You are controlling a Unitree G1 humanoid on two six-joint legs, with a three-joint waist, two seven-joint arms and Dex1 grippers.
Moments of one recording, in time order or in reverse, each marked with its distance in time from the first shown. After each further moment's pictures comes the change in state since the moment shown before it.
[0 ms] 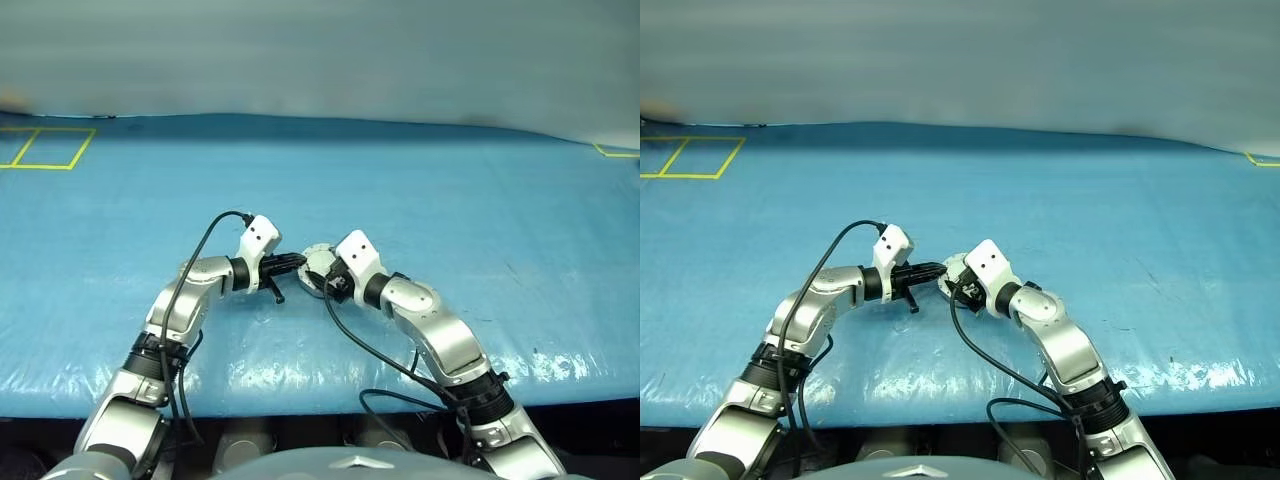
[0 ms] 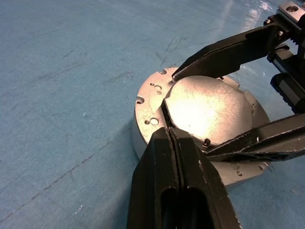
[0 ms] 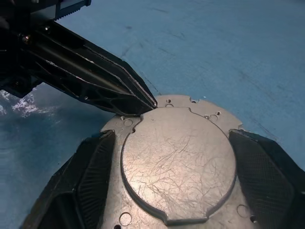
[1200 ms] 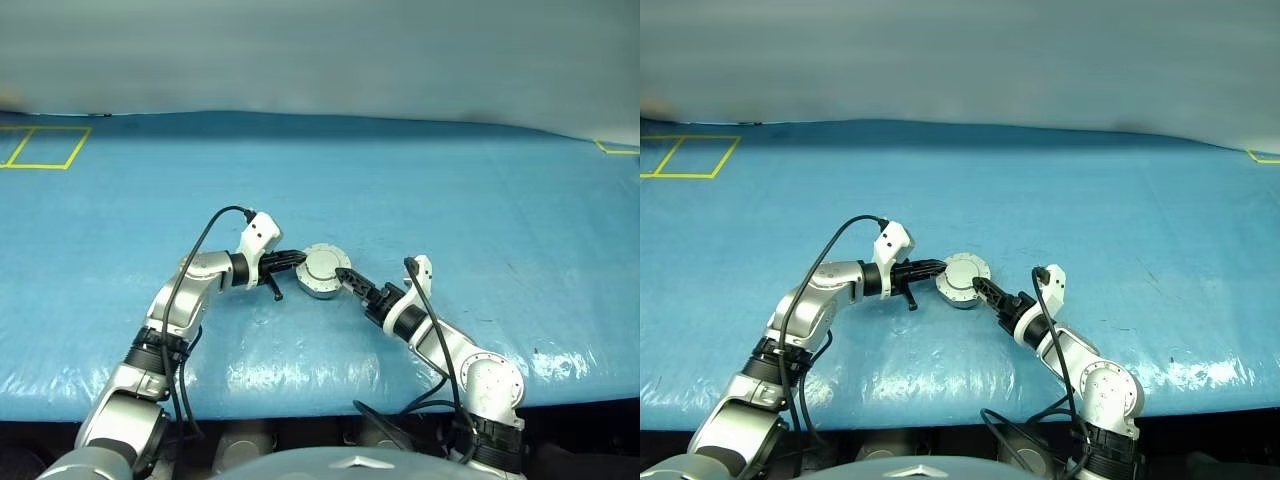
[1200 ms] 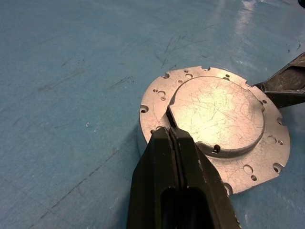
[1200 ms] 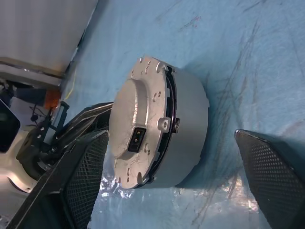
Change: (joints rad) left arm -0.025 0.005 0.002 0.033 0.039 -0.047 -0.043; right arm 0.182 0.342 -0.617 -0.038 0.938 0.489 -0.411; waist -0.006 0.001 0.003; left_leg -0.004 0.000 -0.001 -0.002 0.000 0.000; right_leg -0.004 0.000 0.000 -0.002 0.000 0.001
